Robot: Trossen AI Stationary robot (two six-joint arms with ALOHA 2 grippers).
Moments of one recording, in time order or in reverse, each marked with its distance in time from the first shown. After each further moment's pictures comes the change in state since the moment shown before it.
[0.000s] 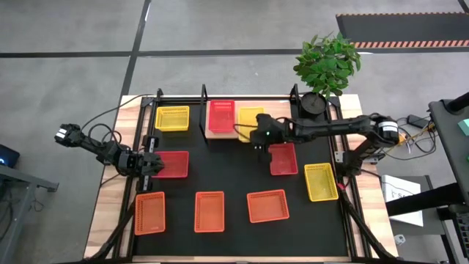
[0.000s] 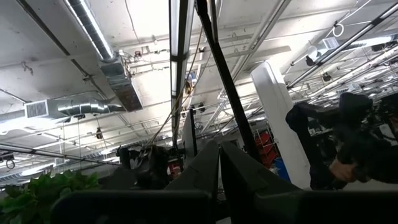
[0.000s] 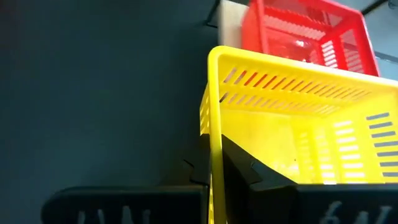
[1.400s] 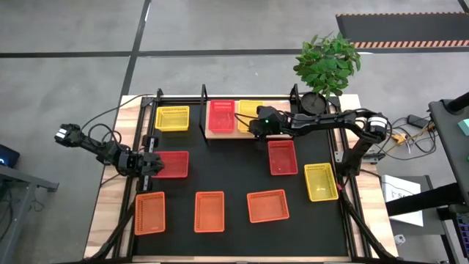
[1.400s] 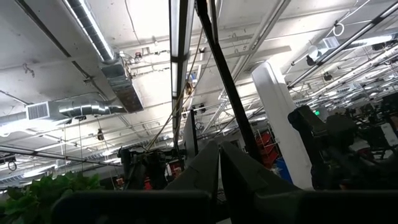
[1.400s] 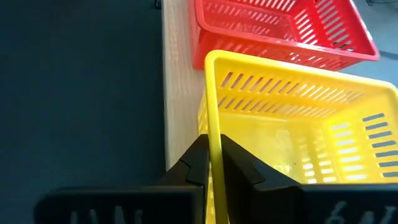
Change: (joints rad) left arm 0.000 -0.002 0.000 0.001 0.000 0.009; right arm -0.178 0.117 -0.108 0.311 -0.092 -0.060
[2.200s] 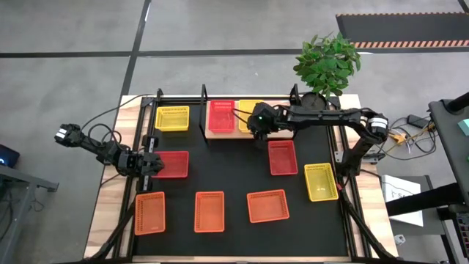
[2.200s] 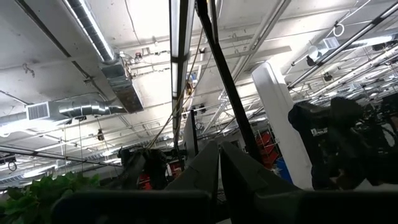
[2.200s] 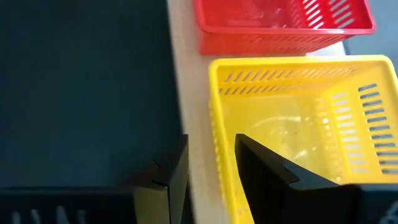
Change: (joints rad) left arm 0.000 0.000 0.000 0.002 0.000 0.000; right arm 0.046 -0.007 0.263 -0.485 0.034 0.153
